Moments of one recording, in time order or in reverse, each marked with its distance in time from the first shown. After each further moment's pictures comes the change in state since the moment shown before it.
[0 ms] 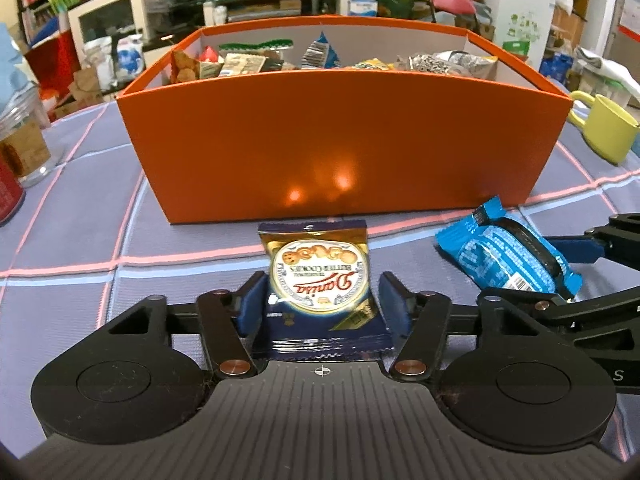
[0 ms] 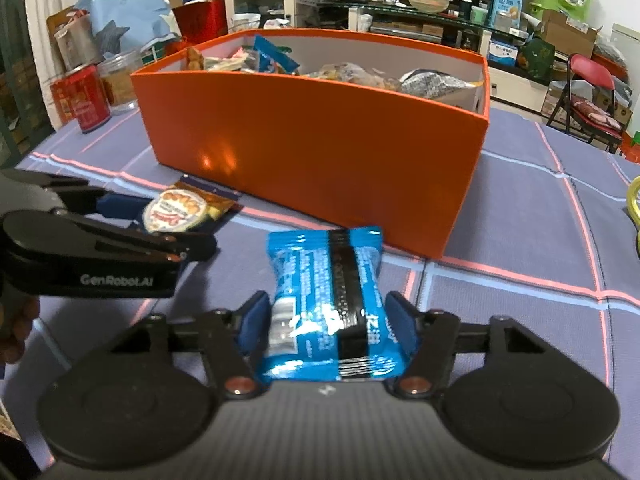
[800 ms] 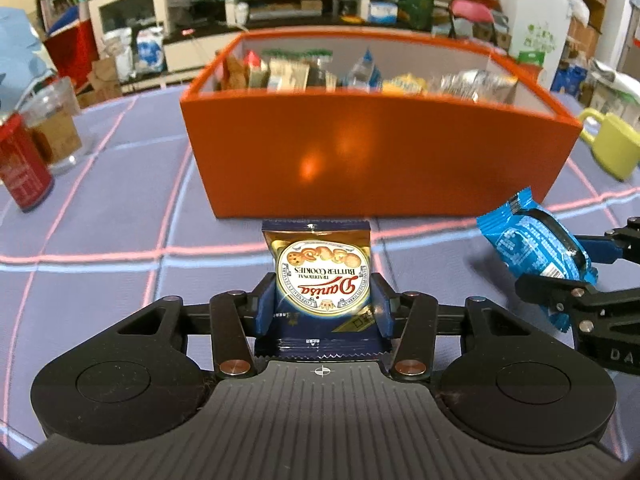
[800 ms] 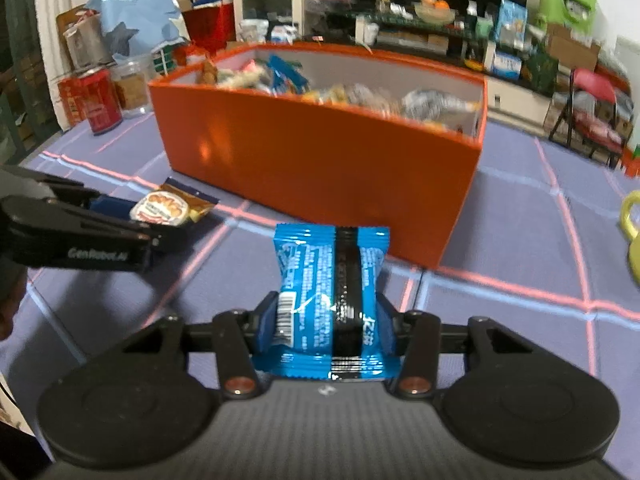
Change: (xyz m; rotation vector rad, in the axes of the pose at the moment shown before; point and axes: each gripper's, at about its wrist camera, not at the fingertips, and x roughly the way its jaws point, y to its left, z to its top) left arm -0.028 0.021 -0.001 -0.052 -0.010 0.028; right arm -0.024 0.004 0.003 -0.044 -0.043 -0.006
